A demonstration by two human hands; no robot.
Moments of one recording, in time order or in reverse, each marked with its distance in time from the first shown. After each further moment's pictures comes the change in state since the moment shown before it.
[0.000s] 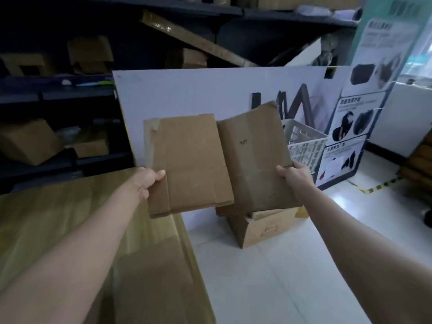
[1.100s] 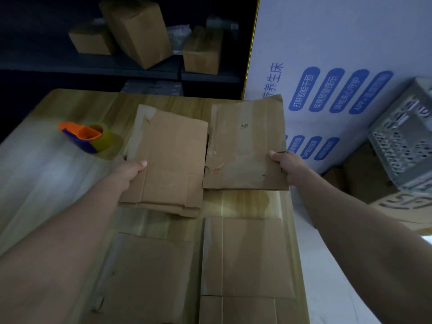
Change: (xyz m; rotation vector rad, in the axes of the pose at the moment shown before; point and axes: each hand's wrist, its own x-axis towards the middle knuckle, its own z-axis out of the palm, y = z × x) left_hand 0.092 -0.156 -0.301 0.165 0.692 -0.309; right_hand 0.049 0.083 0.409 -0.141 -0.564 0.362
